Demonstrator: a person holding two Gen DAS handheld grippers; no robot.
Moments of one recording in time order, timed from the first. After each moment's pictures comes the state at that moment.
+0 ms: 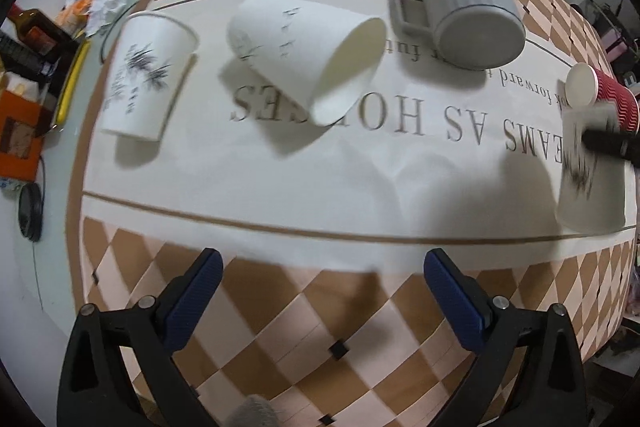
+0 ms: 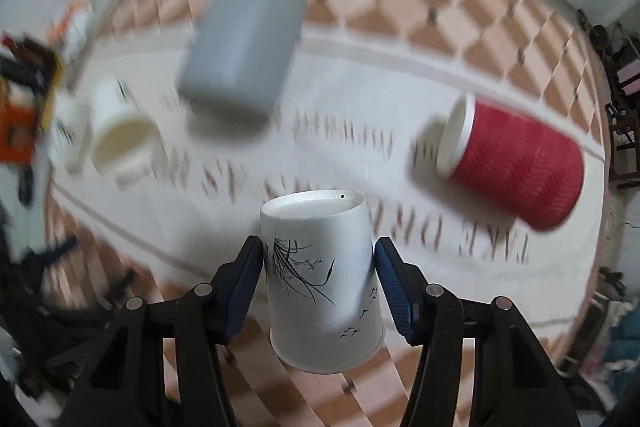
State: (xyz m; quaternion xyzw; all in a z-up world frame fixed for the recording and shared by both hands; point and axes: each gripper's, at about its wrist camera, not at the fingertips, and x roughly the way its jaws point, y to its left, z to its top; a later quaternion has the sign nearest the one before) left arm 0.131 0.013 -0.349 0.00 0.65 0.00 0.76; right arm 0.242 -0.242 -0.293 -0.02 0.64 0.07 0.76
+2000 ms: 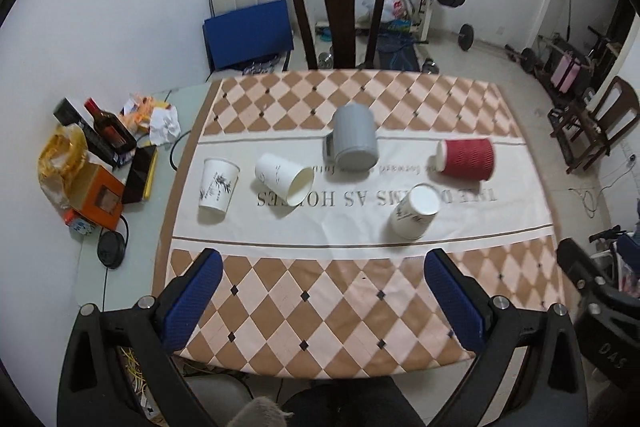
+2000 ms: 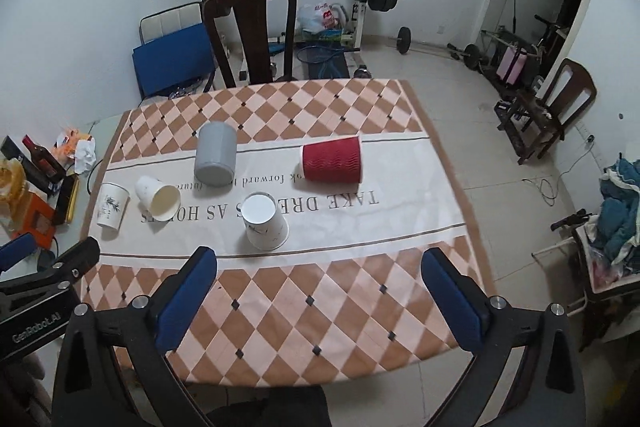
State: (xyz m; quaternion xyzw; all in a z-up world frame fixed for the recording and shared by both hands) left arm 0.024 -0.035 -0.101 0.03 0.50 -0.03 0.87; right arm -0.015 -0.268 -0.087 0.03 0.46 -0.11 0.88
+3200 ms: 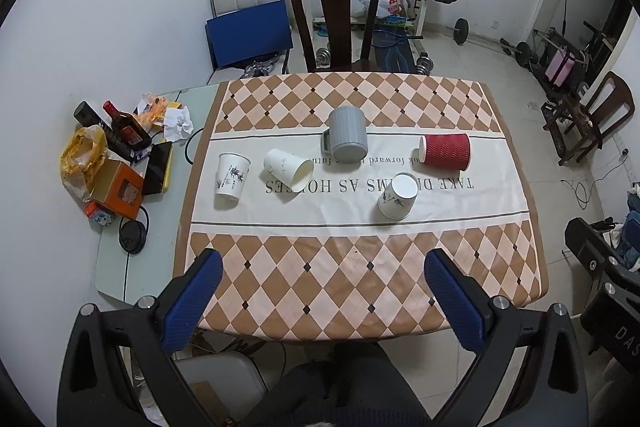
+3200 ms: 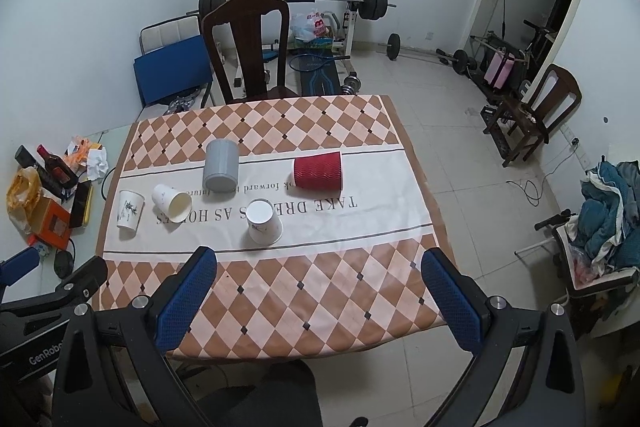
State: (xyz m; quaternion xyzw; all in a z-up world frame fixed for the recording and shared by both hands) left arm -0.014 -0.031 -0.046 0.03 0.52 -0.03 0.86; right arm -0.068 -0.262 0.005 0.03 0.46 -0.13 0.88
